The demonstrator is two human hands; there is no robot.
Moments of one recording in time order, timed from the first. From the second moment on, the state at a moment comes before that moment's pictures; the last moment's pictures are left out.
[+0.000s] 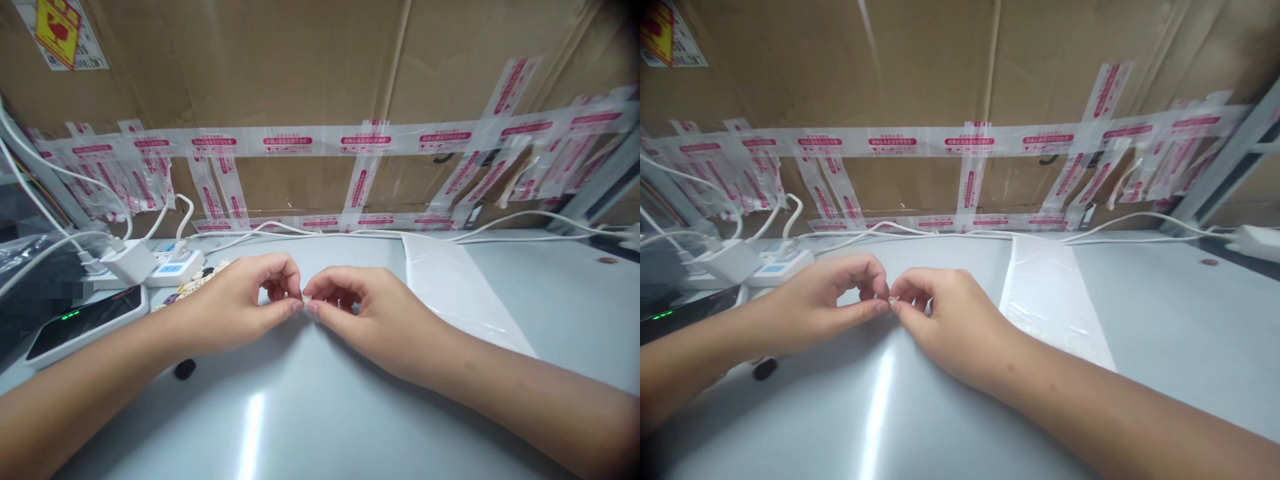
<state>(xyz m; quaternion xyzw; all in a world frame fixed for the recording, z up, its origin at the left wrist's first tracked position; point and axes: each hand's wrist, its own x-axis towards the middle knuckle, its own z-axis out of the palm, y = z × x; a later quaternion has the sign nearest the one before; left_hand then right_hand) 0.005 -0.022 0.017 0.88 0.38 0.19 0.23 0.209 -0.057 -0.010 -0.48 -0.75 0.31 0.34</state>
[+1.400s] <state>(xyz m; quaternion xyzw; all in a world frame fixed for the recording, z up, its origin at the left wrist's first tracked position) 0.000 -0.007 0.013 0.74 0.44 0.25 0.44 0.207 -0.053 -0.008 -0.52 -0.66 0.39 0.39</state>
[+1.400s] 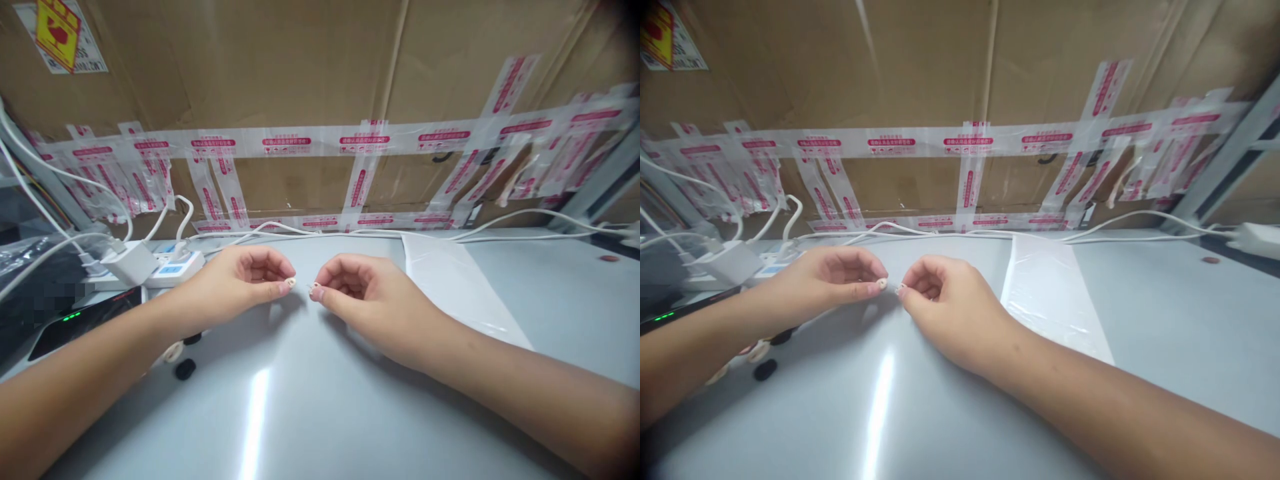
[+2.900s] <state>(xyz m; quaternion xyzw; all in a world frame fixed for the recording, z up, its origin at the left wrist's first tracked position) 0.007 -0.018 0.018 0.73 0.39 0.26 0.50 0.204 -0.058 0.000 -0.54 -0.62 0.46 0.34</state>
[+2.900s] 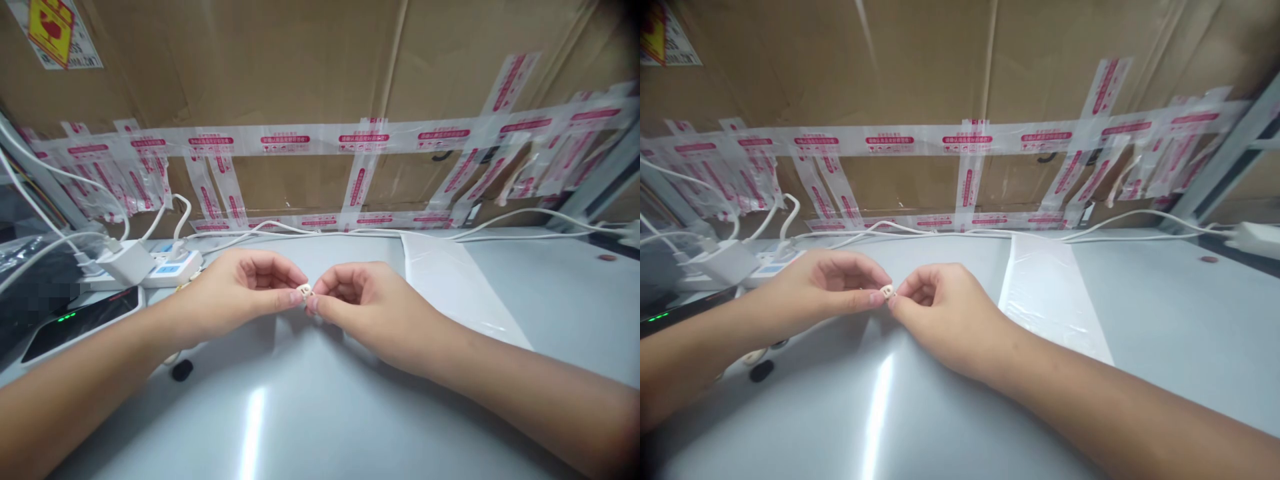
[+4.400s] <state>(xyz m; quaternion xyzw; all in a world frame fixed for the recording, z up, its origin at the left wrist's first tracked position) 0.019 -0.033 0.024 0.77 0.38 0.37 0.35 0.206 -0.058 -0.011 -0.44 -0.51 0.59 0.44</state>
